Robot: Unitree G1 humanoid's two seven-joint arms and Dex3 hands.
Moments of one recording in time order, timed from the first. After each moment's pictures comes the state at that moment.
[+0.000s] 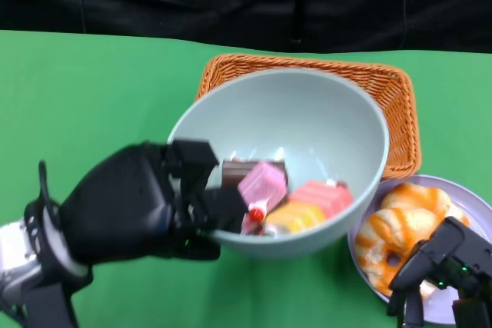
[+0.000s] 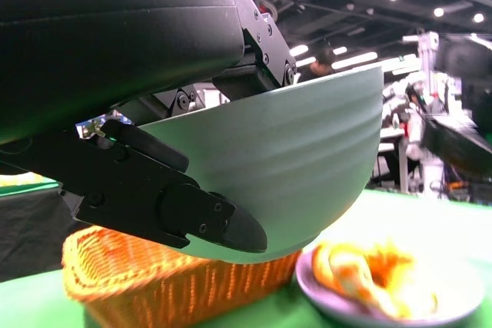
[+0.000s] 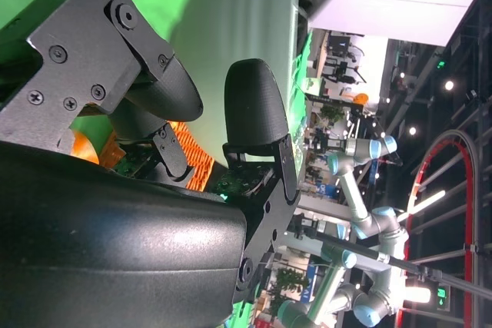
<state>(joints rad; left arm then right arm) -0.32 0.60 -0.33 0.07 0.81 -0.91 0.36 0.57 0.07 0.18 -0.51 -0.14 -0.43 -0.07</state>
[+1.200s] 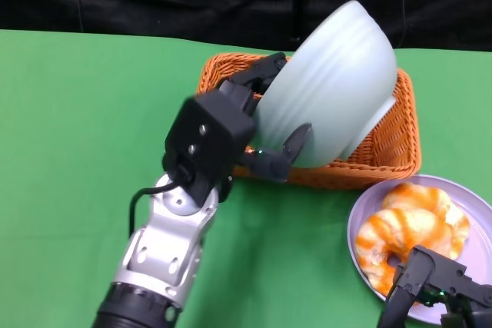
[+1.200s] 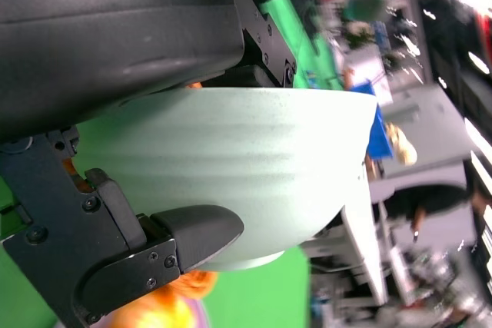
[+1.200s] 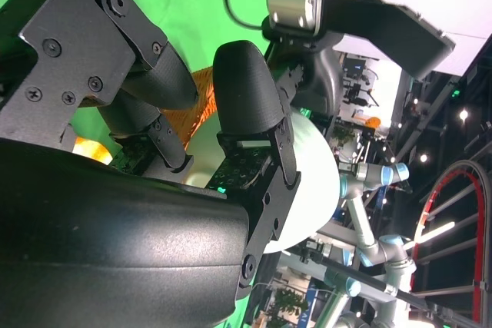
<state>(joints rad) -0.50 -0.17 -0.19 0.33 0.04 -0.04 -0.08 0.58 0.00 0.20 -0.43 -0.19 -0.51 -0.08</state>
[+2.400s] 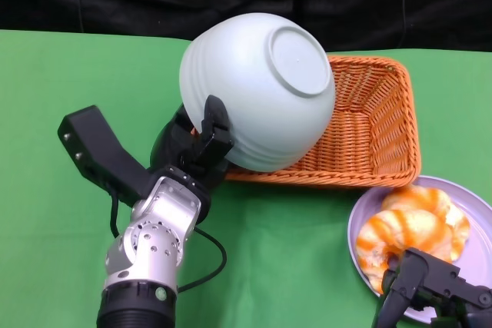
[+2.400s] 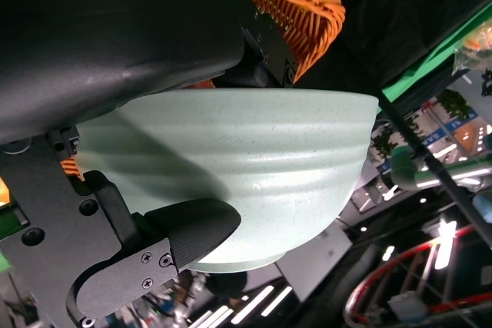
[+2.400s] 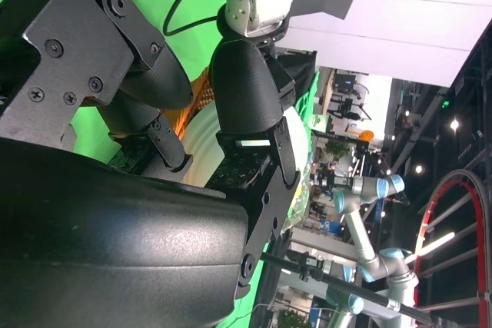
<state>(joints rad) -0.54 -0.30 0.27 0.53 -0.73 0.27 0.00 0.59 -0.02 0.24 -0.46 -0.14 -0.48 -0.05</state>
